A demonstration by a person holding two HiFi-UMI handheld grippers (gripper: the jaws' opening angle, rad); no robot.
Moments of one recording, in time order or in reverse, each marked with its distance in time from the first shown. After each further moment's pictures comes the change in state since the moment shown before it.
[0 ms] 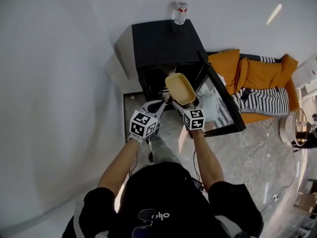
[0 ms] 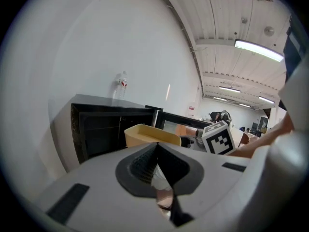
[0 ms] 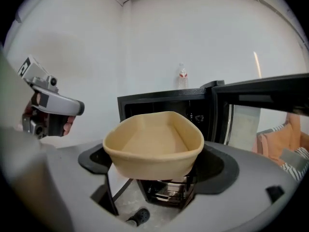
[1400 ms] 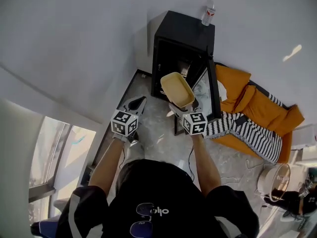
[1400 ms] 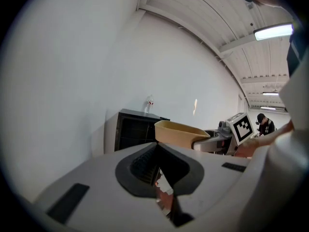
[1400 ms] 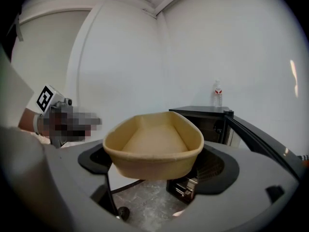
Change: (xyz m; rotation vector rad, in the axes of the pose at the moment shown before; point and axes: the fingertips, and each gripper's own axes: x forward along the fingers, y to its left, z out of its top) left arm -0.135 -0.189 -0.038 -0.148 -0.206 0.544; right arm -0.225 0.035 0.009 -0.222 0.000 0.486
